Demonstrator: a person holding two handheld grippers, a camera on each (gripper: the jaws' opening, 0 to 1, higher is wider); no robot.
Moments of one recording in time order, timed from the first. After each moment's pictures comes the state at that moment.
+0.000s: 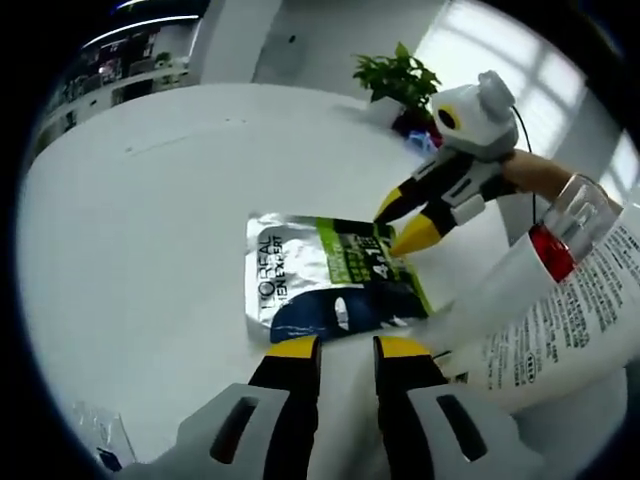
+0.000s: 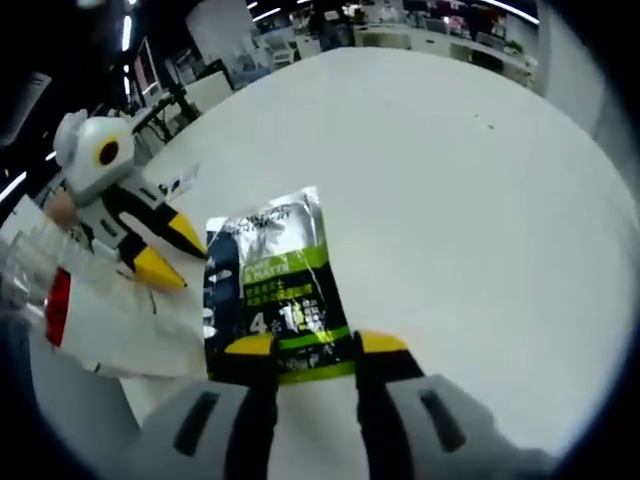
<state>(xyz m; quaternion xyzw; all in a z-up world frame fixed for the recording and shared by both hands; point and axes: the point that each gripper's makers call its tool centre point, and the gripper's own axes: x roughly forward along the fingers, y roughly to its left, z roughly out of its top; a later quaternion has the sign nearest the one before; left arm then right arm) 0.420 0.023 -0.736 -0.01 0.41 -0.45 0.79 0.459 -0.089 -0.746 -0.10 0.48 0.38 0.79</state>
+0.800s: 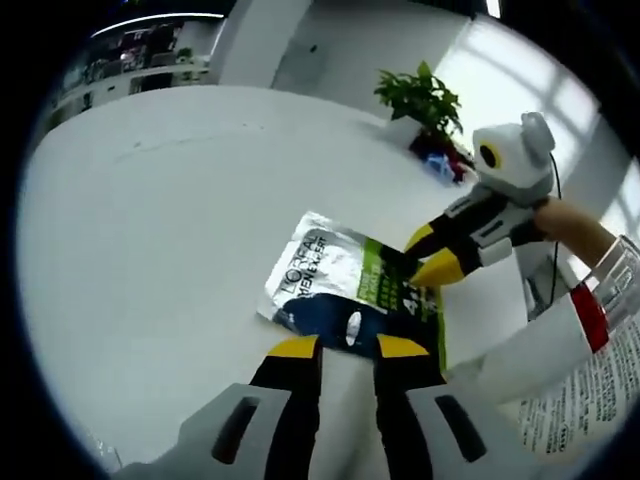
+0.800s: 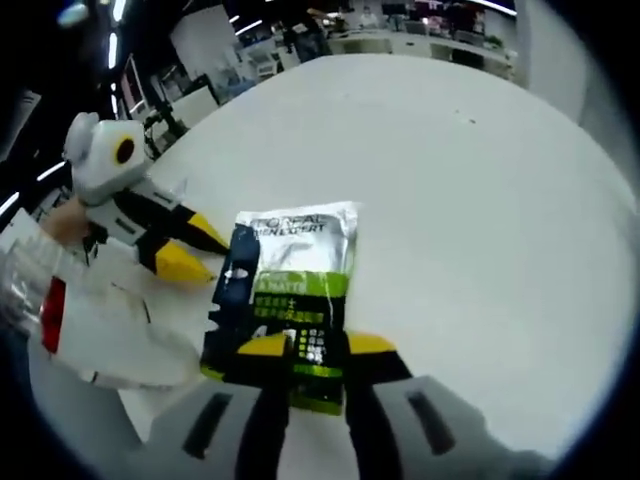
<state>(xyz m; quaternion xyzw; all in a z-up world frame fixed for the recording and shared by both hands) 0.455 0.006 -0.738 -0.05 0.40 -0.42 0.81 0.450 -0.086 -0.742 -0.08 0.47 0.35 0.81</state>
